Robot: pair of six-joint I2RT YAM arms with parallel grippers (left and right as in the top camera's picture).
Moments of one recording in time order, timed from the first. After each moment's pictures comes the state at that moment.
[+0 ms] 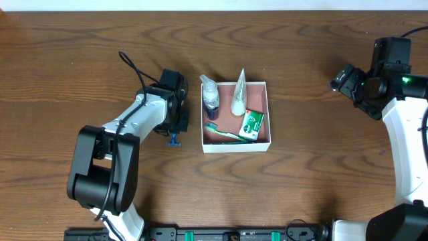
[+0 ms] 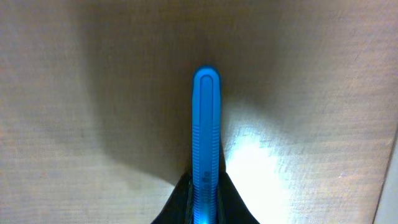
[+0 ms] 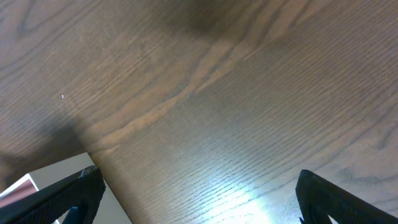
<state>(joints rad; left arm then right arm) -0.26 1.87 1.11 -0.74 0.02 -0.17 -0.13 1.52 1.36 -0.96 0.03 0.53</state>
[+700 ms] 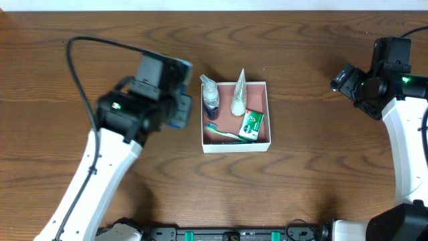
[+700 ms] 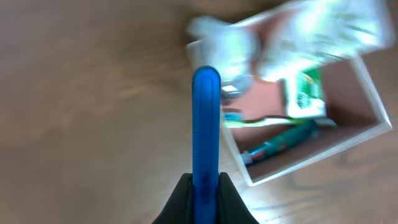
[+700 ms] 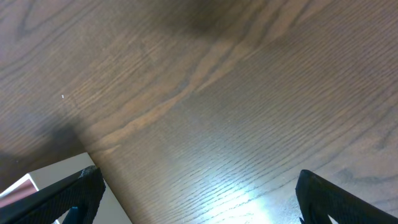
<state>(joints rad) -0.46 1.37 1.42 -1.07 0.01 -0.02 -0.13 1.52 1.36 -0.96 0.03 0.53</state>
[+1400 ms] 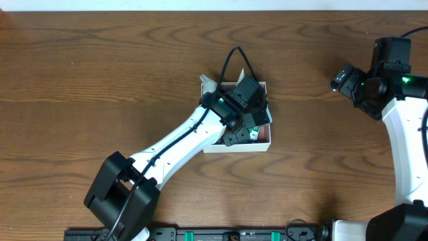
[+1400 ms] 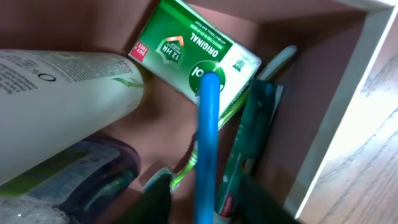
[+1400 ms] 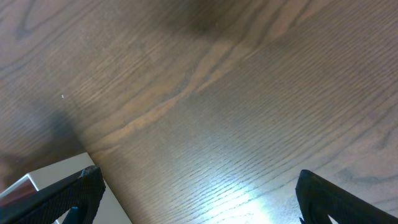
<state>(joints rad) -0.75 1.79 1.38 -0.87 0.00 0.52 -0.13 1.52 1.36 -0.96 0.03 0.53</state>
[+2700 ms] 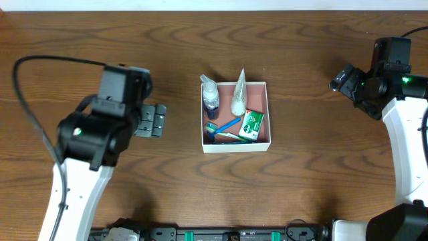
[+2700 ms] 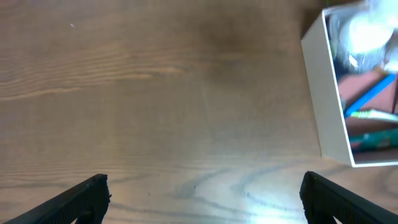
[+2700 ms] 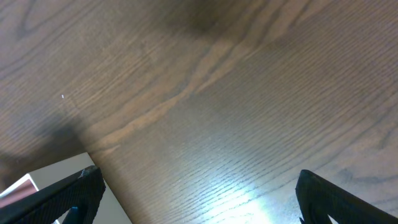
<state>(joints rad) -0.25 1.19 1.39 -1.22 -0.22 -0.05 -0.13 1.52 1.36 -0.96 0.03 0.53</state>
